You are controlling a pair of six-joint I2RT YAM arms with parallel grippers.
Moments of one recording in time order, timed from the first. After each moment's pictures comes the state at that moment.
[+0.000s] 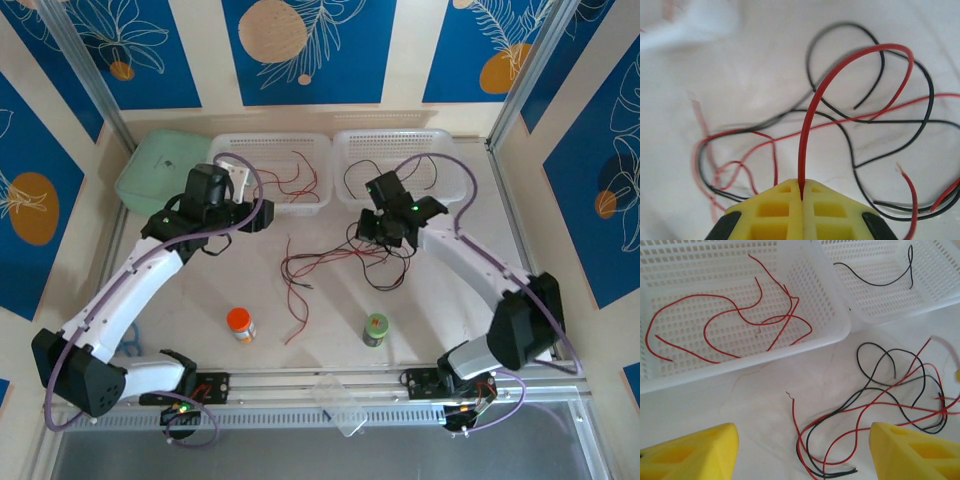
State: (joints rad) left arm -0.46 1.23 1.20 -0.62 0.08 -0.22; right arm 0.52 1.43 1.23 -0.81 -0.01 0.69
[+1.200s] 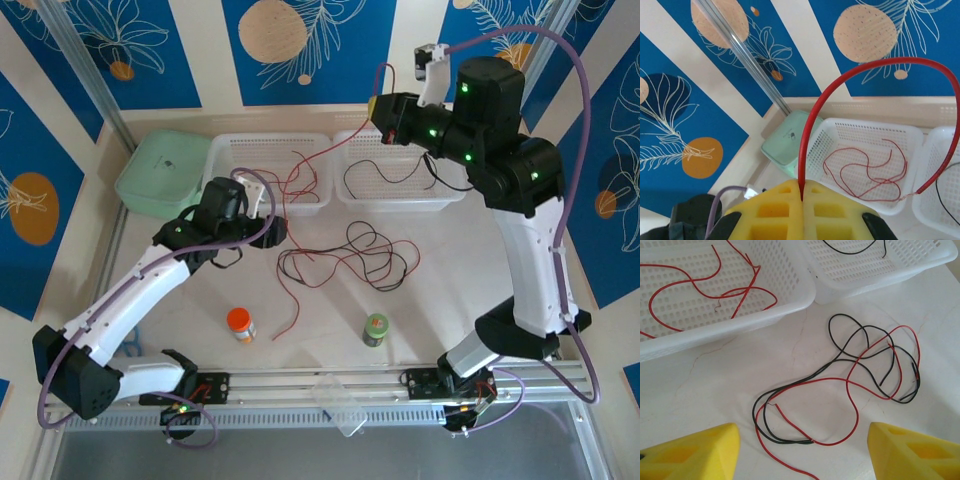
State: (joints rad) left arm -0.57 1.21 1.14 -0.63 0.10 -0.26; right arm 0.52 1.57 2.43 -1.10 -0.17 0.44
